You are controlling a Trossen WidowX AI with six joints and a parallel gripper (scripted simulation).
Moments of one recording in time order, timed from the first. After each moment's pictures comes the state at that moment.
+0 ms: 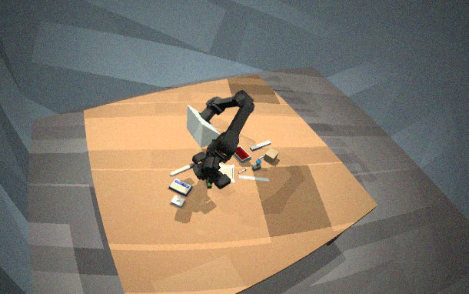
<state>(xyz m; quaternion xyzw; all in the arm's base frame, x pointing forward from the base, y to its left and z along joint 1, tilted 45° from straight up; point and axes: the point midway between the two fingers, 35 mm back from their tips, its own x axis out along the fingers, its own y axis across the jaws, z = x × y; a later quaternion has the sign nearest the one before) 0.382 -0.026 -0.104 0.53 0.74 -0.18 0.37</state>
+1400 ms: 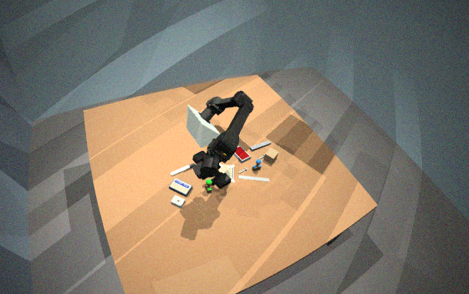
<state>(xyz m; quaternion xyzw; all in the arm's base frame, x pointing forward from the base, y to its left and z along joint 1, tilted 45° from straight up) 0.385 -0.031 -0.098 0.52 0.75 -0.18 0.36</state>
